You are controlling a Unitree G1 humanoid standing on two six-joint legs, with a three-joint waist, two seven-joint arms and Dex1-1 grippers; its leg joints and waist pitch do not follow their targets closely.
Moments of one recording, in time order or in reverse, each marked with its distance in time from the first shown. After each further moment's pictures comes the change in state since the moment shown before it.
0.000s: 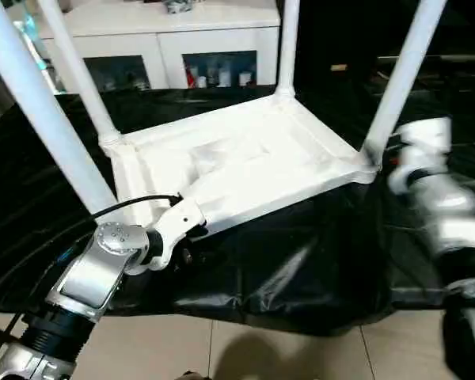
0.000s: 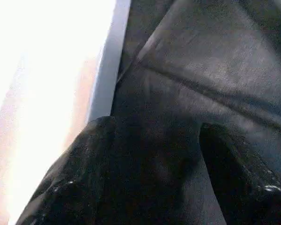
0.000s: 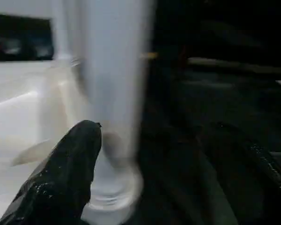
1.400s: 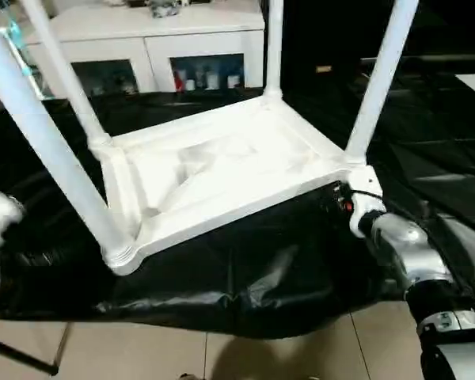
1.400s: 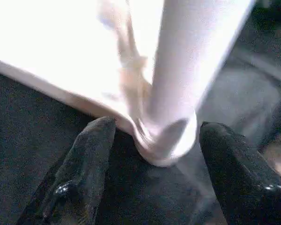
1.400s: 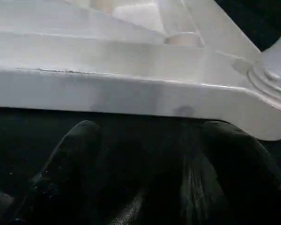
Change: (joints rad) left arm 0.247 0.418 0.580 0.267 -0.397 -0.200 -0.328; right arm 0.181 0.139 0.180 -0.092 -0.078 0.055 0.199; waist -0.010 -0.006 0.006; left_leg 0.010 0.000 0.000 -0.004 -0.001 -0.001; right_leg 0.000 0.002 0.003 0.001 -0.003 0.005
